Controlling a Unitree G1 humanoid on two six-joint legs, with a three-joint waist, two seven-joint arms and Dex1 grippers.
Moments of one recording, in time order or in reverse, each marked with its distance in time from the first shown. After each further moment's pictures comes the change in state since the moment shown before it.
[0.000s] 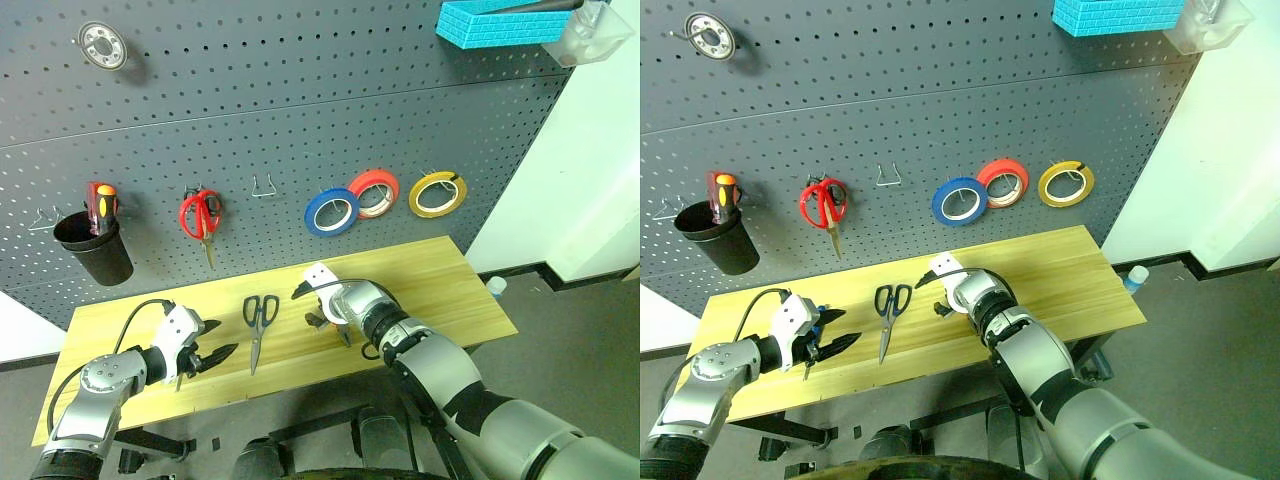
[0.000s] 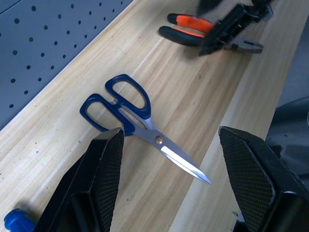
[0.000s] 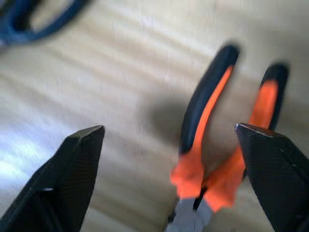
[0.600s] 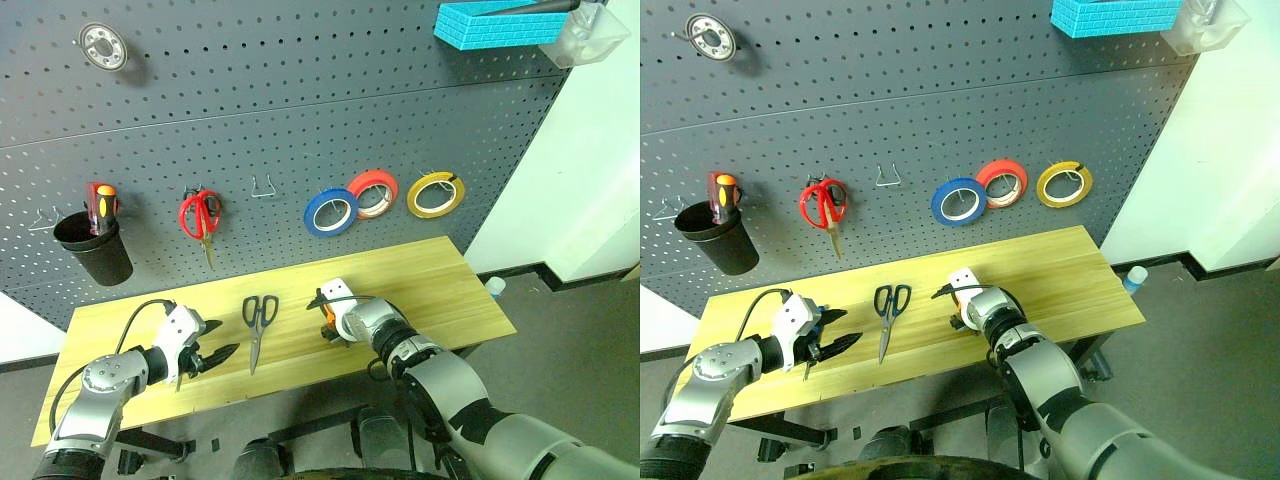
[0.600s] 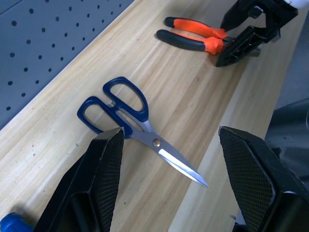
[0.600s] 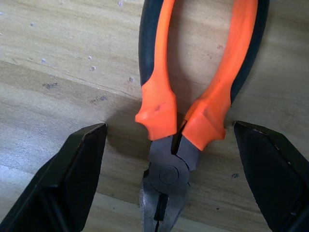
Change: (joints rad) left arm 0.000 -0.008 -0.002 0.004 0.001 0.000 -0.001; right arm 0.103 -0.018 -0.089 -0.003 0.029 0.038 -0.132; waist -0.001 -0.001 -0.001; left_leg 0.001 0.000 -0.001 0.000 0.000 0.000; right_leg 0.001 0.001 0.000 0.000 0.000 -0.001
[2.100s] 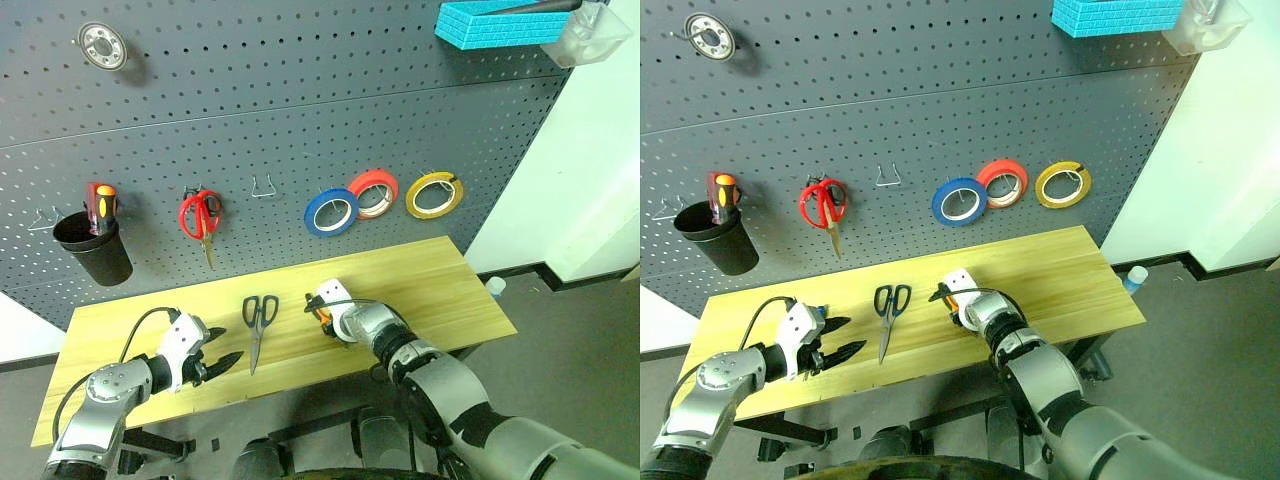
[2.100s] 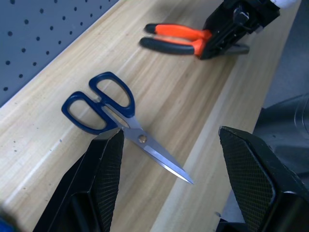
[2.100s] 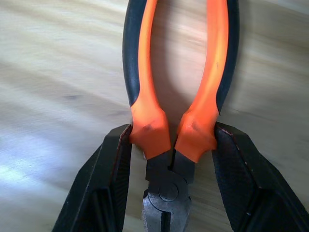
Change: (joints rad) left arm 0.061 -0.018 -0.014 -0.054 -0.001 0.002 0.019; right arm 0.076 -0.025 0.067 -0.084 -0.054 -0.099 0.160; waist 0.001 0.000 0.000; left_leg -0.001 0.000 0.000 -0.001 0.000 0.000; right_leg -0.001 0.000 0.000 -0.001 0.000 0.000
